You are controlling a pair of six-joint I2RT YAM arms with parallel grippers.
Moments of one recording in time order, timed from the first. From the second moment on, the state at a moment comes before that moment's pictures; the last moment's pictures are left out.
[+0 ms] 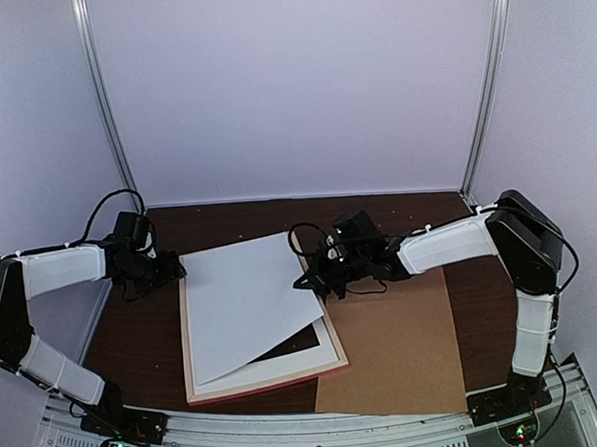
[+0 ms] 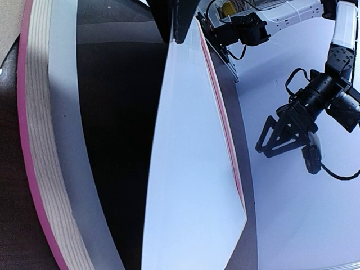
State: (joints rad) left arm -0.21 1.42 0.81 -0.33 0.04 -0.54; right arm 0.78 1.95 1.19 0.13 -0.47 1.22
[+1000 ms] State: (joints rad) left arm -0.21 1.41 0.85 -0.38 -0.03 -0.49; right arm 0.85 1.90 1.11 0.15 -0.33 1.25
